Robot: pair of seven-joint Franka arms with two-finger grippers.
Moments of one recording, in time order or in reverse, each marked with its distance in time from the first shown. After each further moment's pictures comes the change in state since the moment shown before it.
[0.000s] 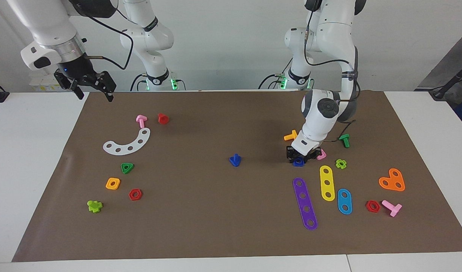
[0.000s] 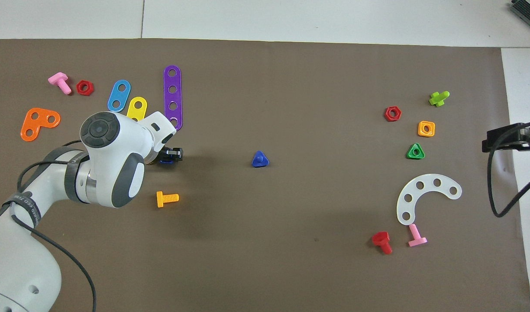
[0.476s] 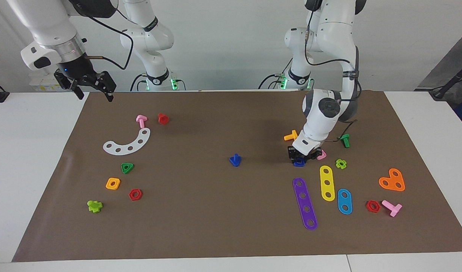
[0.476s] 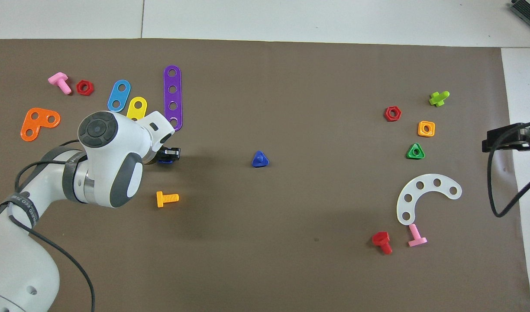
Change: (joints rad) left arm 0.001 -0.004 0.005 -0.001 0.005 -0.001 0.009; right arm 0.000 0.000 0.000 0.000 0.000 0.000 0.000
